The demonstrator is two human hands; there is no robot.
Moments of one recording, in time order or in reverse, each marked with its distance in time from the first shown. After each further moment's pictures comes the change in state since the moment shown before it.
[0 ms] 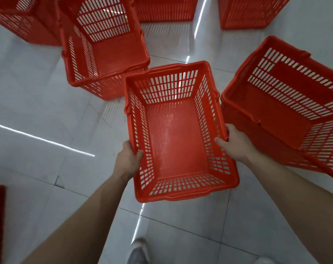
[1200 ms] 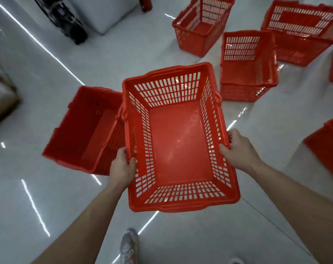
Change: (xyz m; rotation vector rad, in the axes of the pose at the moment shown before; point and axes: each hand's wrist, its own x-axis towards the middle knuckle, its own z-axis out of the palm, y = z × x) left_hand -0.384 -0.291 -0.393 -0.165 0.487 -0.165; right_hand -0.393 -0.352 0.136 -0.080 -0.130 -0.499
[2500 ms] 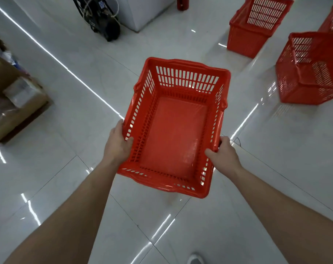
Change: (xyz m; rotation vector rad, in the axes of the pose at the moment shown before) left_hand 0.283 -0.281 -0.311 0.027 -0.043 0.189; right_hand 0.015 -0.369 0.371 0.259 0.025 0.206
